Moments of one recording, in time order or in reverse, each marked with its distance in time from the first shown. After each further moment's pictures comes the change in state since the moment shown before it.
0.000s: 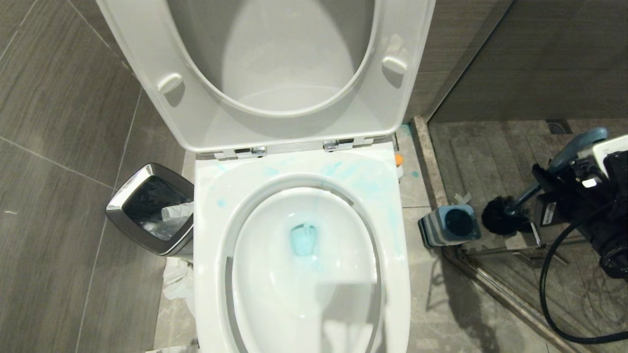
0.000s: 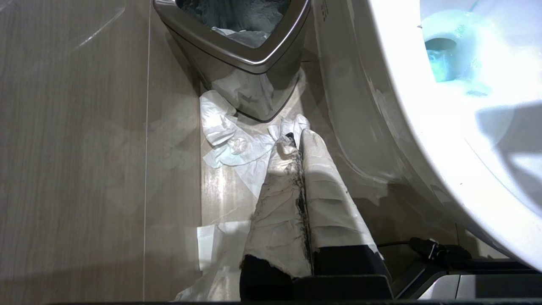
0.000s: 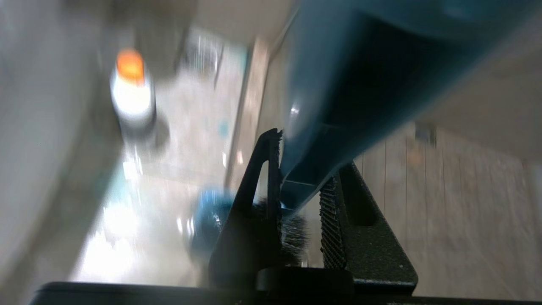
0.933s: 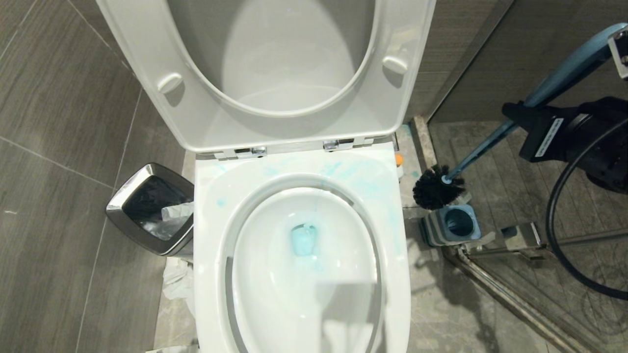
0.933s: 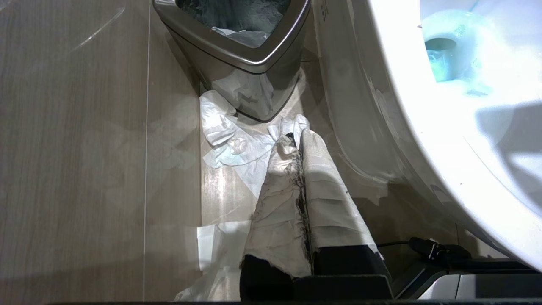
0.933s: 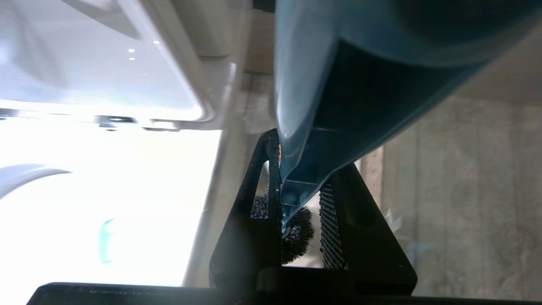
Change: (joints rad) left arm 0.000 0.000 0.000 0.000 0.000 0.000; right arm 0.278 -0.136 -0.503 0.701 -0.041 0.365
